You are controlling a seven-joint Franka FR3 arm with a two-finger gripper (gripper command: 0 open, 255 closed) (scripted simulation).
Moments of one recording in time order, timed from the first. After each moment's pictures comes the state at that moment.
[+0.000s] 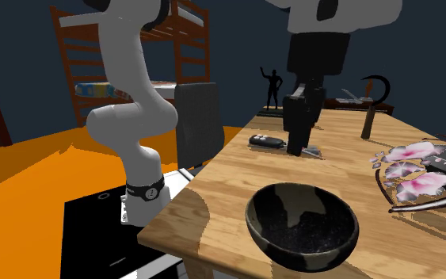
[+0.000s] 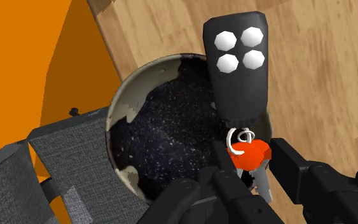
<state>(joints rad) 0.07 -0.23 0.23 -2.08 0.07 1.79 -0.02</state>
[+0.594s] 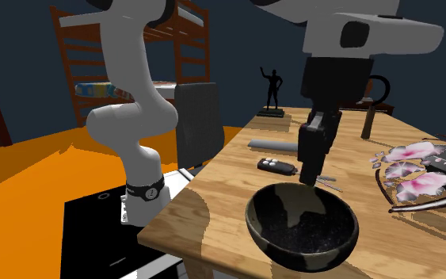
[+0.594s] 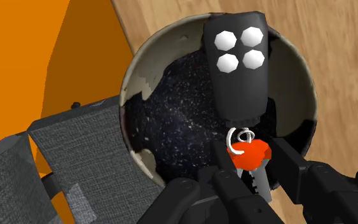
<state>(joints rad) 0.05 -0.12 0.22 -2.04 0.04 1.86 -0.04</state>
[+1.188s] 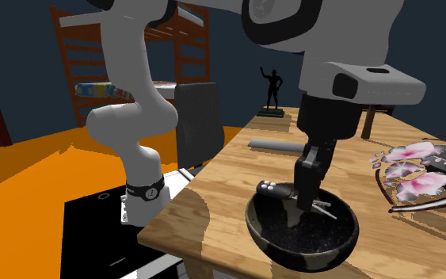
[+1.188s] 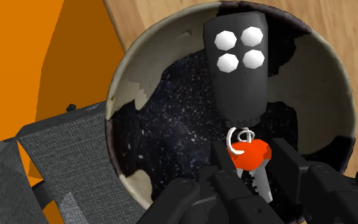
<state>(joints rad) 0.05 -0.09 0.22 -2.13 0.04 1.98 -0.04</state>
